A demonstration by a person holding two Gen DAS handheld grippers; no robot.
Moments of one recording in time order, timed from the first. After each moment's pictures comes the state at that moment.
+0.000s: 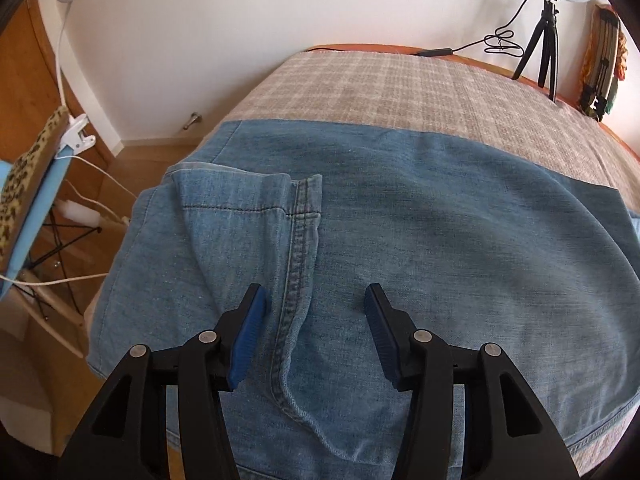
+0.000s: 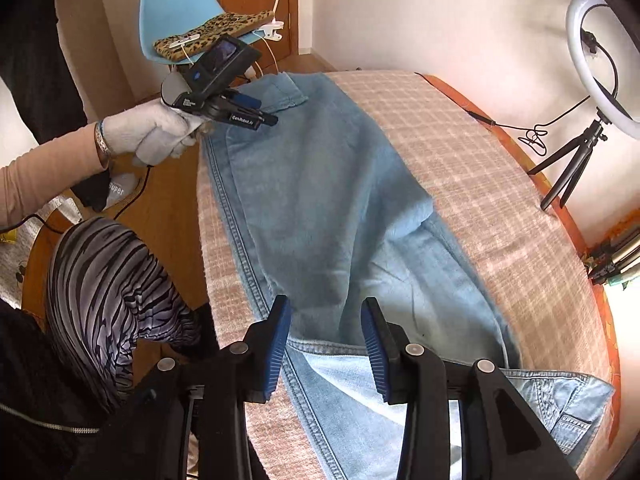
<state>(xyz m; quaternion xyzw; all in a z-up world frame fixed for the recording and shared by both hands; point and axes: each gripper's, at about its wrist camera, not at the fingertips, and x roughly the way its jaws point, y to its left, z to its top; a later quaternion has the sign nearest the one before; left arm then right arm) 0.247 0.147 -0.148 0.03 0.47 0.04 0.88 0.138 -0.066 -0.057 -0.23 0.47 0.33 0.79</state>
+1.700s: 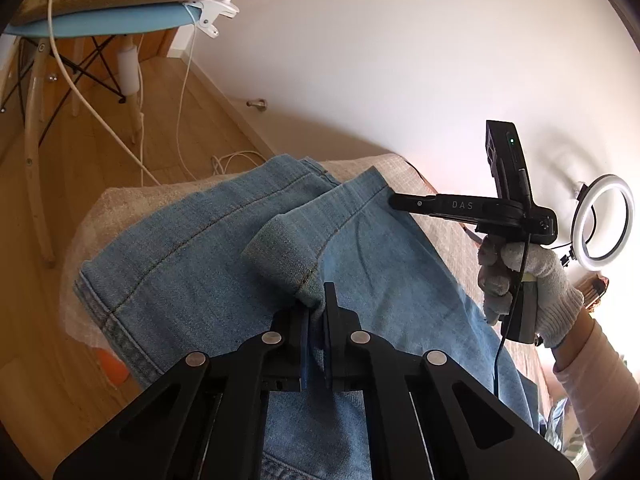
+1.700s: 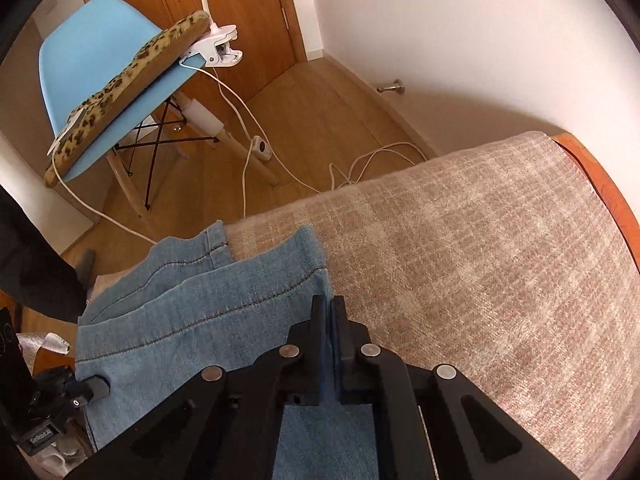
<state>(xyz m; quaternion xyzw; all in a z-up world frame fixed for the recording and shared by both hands) 0.187 0.303 -0.172 -0.35 0.31 0.06 0.88 0.478 0.279 -0.192 -0.16 0.50 0.39 0.76</state>
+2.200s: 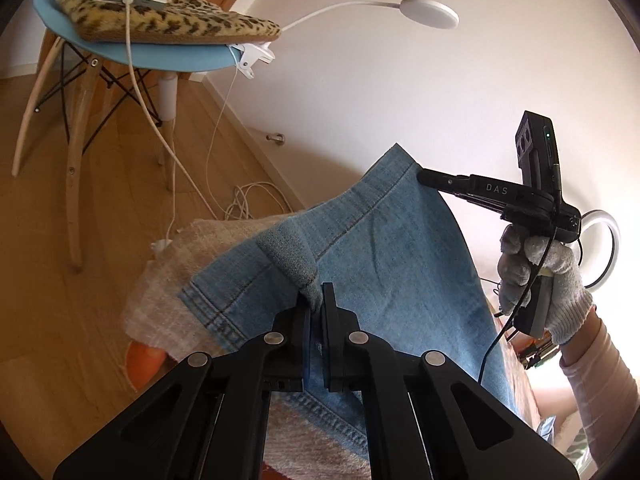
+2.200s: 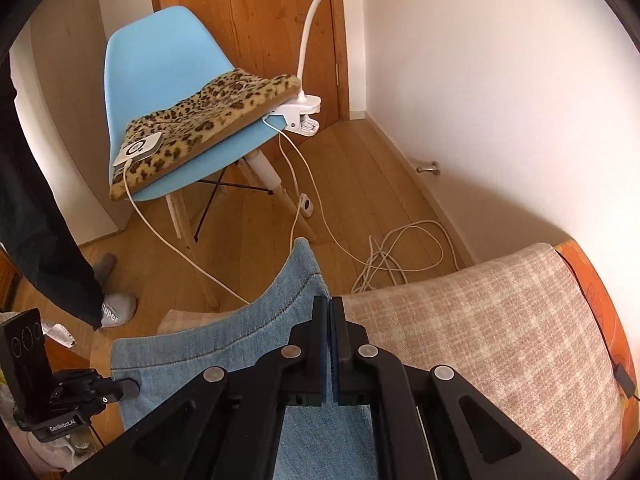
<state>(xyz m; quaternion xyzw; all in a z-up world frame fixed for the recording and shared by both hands) 0.120 0.336 -0.155 -0.37 0.25 0.10 0.89 0.424 0.338 -0.115 -0.20 0.40 0.44 0.78</state>
